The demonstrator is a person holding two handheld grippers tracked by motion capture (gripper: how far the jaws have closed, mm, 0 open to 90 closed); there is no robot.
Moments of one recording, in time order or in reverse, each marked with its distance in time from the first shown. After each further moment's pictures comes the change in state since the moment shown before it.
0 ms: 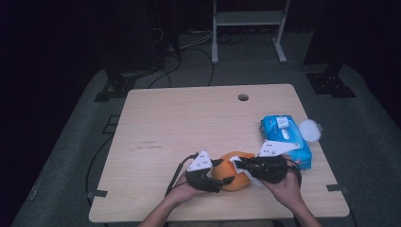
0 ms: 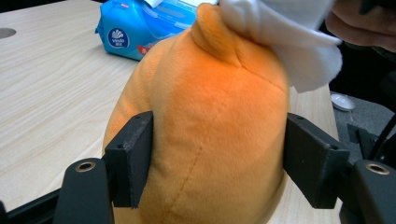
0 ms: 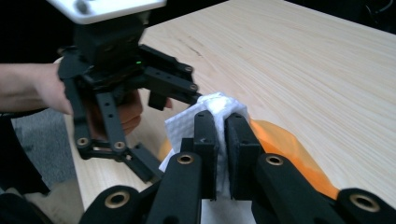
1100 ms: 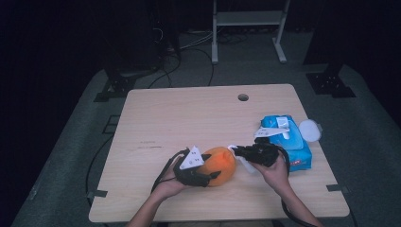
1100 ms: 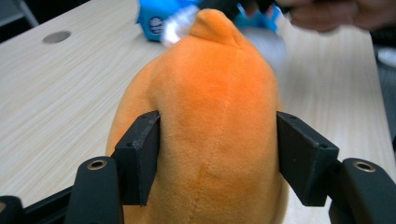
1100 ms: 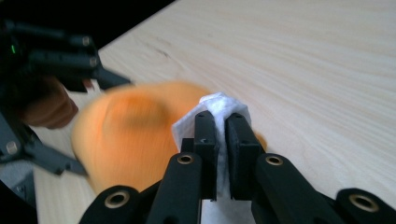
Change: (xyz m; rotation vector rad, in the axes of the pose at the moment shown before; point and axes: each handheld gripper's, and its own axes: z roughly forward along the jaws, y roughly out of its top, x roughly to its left) left arm 0.003 0.014 -0.031 0.136 0.104 0.167; right arm -0.052 -0.005 0.040 0.004 0.027 0.236
